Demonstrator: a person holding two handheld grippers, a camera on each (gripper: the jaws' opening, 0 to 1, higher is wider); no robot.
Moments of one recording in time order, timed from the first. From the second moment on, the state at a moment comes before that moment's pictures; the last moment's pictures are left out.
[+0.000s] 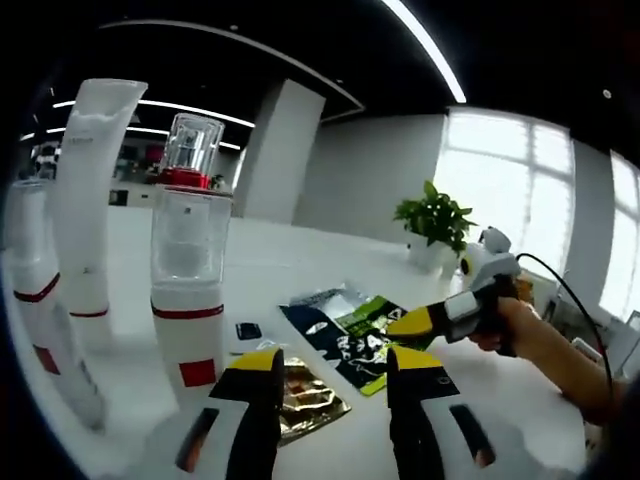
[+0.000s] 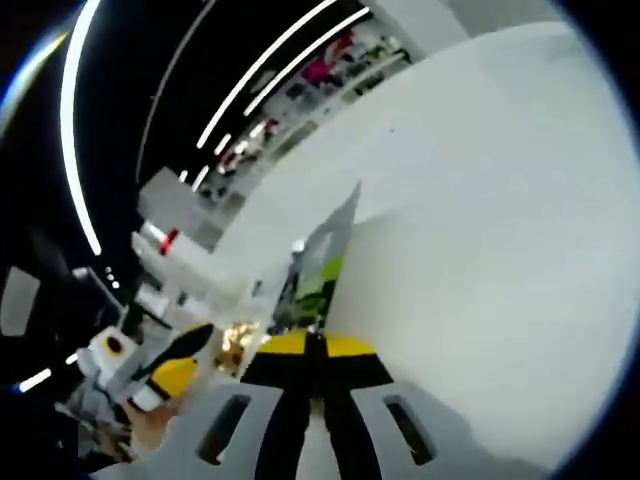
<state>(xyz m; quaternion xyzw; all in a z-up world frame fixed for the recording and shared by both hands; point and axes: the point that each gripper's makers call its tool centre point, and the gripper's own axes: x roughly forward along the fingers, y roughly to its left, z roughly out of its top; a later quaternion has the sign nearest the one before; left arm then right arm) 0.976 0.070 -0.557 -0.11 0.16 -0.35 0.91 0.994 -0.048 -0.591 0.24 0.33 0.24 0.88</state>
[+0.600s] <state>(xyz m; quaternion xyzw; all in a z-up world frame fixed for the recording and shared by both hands) 0.976 0.069 -0.558 -0.11 0.16 -0.36 0.91 0.986 -0.050 -0.592 0.19 0.31 0.26 0.89</state>
